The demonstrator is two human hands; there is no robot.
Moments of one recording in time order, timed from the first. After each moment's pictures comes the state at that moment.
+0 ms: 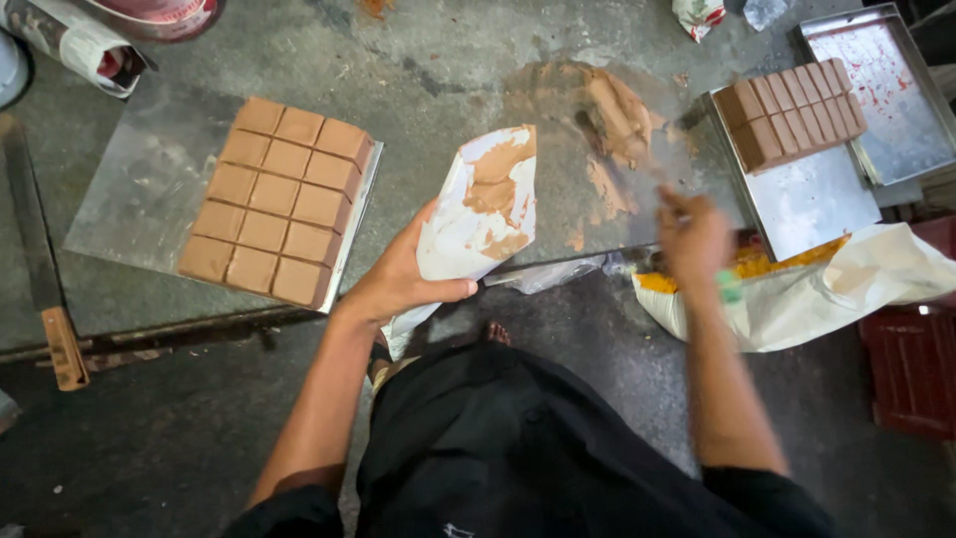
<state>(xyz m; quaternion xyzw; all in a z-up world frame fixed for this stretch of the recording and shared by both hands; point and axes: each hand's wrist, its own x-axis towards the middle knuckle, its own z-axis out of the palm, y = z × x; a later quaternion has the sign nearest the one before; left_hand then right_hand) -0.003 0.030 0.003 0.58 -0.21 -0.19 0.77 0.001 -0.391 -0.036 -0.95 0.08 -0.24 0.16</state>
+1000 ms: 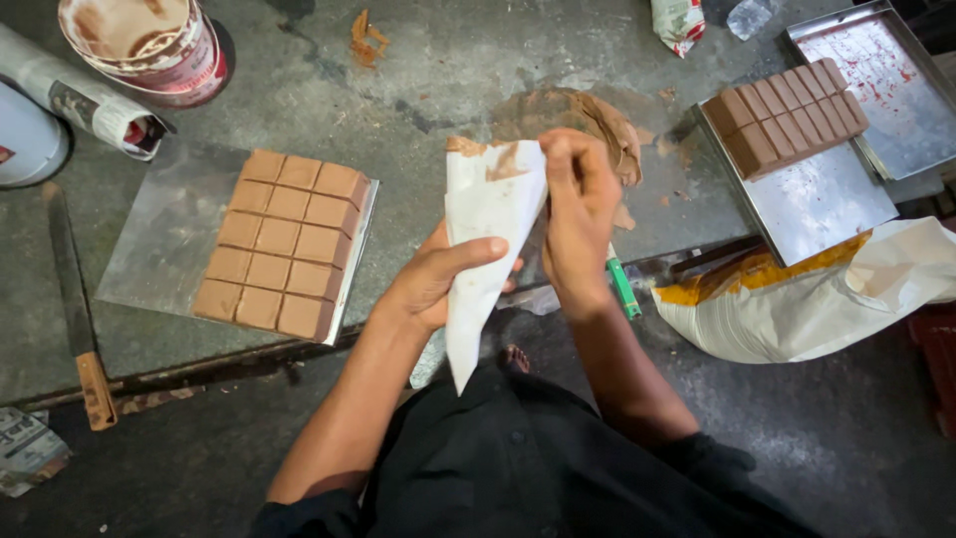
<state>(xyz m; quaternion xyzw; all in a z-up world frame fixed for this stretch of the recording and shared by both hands) 0.013 -0.034 0.044 0.30 -0.12 -0.32 0.89 0.025 -0.200 0.067 -0.51 -0.06 -0.21 0.83</state>
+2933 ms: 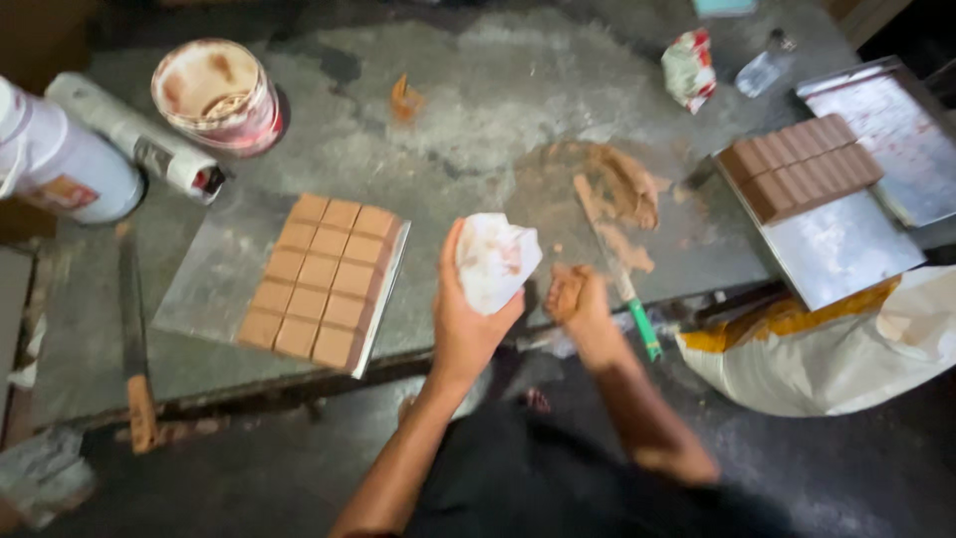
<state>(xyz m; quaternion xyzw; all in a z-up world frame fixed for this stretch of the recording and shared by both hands) -0.016 -0.046 0.042 0.69 -0.13 0.17 0.69 0.069 -0.255 -0.106 -0.31 0.22 0.13 0.92</state>
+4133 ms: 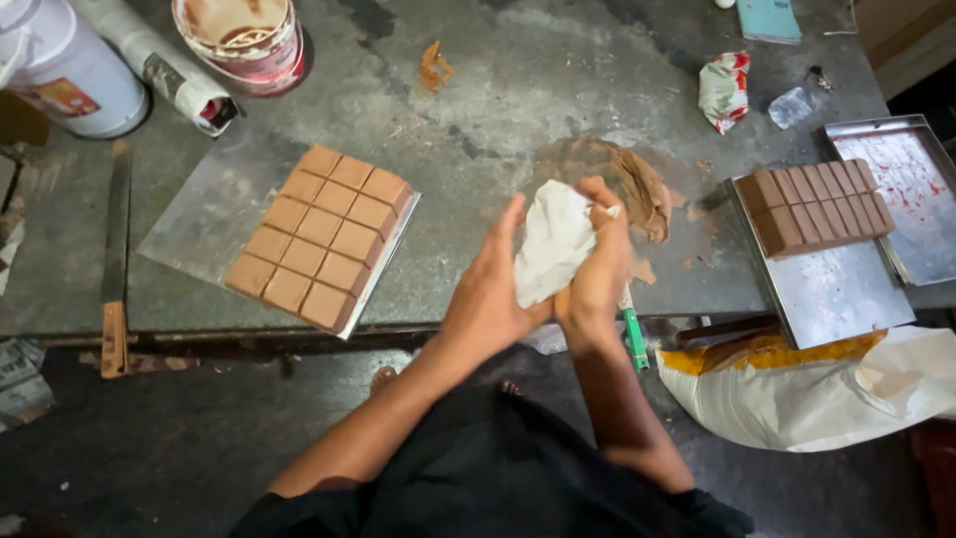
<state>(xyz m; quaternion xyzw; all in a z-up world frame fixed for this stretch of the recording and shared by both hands) -0.019 -0.055 0.054 0.80 -0.21 0.19 0.53 0.021 -0.189 0.058 -0.57 0.00 -0.19 0.80</state>
